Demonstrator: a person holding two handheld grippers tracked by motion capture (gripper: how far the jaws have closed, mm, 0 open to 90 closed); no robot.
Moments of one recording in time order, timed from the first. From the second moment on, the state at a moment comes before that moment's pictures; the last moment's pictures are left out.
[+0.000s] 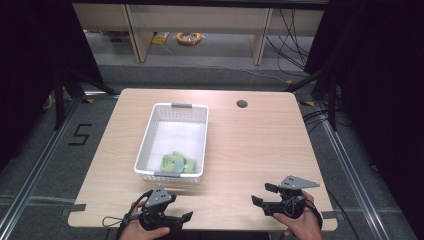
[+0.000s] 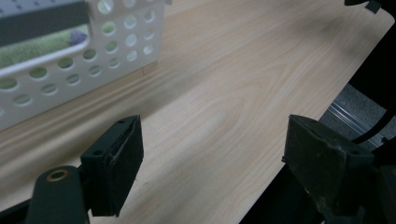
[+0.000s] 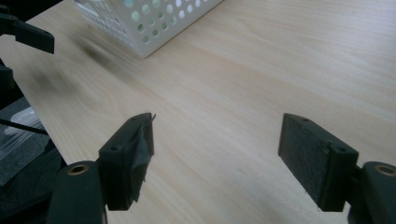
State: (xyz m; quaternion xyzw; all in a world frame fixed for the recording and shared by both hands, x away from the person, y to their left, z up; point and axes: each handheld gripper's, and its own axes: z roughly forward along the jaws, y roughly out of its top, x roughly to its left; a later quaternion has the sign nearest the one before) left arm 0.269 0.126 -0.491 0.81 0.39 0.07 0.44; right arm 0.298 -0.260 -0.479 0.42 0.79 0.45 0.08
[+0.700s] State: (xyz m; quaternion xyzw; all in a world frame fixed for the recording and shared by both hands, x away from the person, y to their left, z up) left arm 0.264 0.126 -0.504 0.82 0.38 0.08 0.43; right arm 0.278 -0.263 -0.501 0.40 0.82 0.41 0.07
